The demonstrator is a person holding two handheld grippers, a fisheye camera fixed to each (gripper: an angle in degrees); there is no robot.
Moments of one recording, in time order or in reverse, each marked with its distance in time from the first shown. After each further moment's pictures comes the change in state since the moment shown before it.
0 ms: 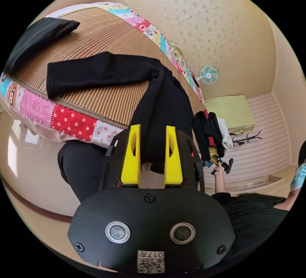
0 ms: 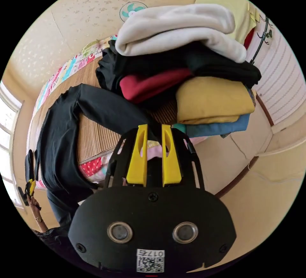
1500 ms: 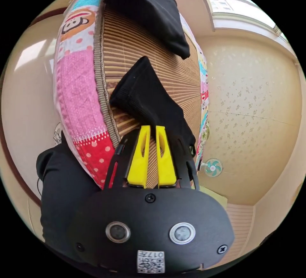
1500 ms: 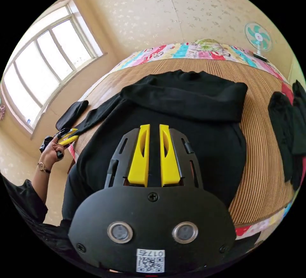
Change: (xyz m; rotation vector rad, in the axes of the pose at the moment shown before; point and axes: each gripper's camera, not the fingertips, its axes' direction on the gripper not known) left arm -0.163 -0.045 -0.035 0.439 0.051 -0.771; right arm -0.426 0.135 0.124 0.055 -0.509 -0.561
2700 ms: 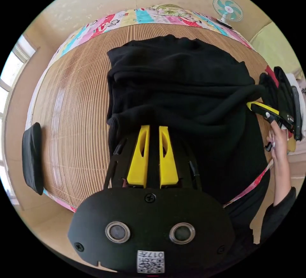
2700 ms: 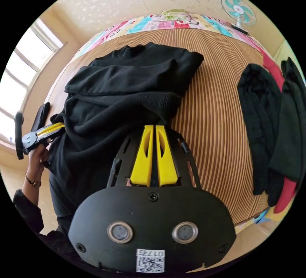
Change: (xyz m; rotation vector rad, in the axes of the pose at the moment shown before) left arm 0.197 0.366 0.316 -0.383 -0.709 1.304; right arm 0.129 -0.093 0.060 -0.289 0.238 0.026
